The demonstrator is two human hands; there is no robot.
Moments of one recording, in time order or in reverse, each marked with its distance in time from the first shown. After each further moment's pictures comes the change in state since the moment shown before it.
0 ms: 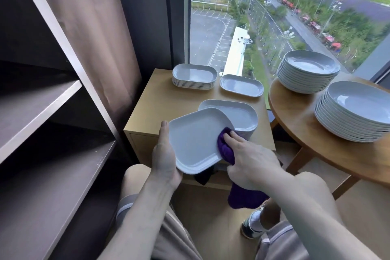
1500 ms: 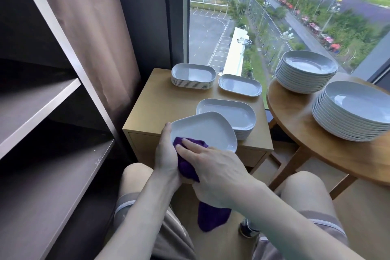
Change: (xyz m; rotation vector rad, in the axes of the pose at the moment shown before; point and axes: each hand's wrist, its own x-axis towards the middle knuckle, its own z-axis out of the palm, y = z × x) left_hand 0.002 -0.010 0.007 -0.157 -0.028 -0.078; right_hand -0.020 -0.064 0.011 -0.069 0.127 -0.447
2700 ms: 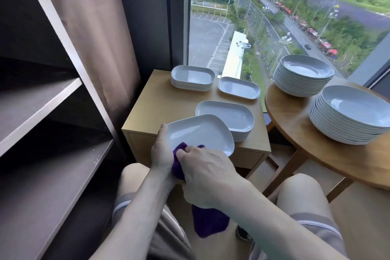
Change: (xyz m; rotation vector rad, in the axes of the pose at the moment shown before) left_hand 0.002 0.005 -0.002 0.006 0.133 0.045; right_hand 0.006 -0.028 -0.019 -0.062 -0.087 0.069
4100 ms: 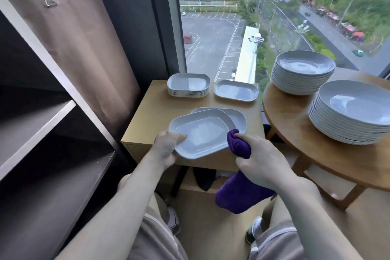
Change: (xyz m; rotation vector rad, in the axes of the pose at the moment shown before) left_hand 0.042 0.007 0.047 0.449 -0.072 0.003; right_hand -0.040 0.162 0.007 0.548 0.227 0.410
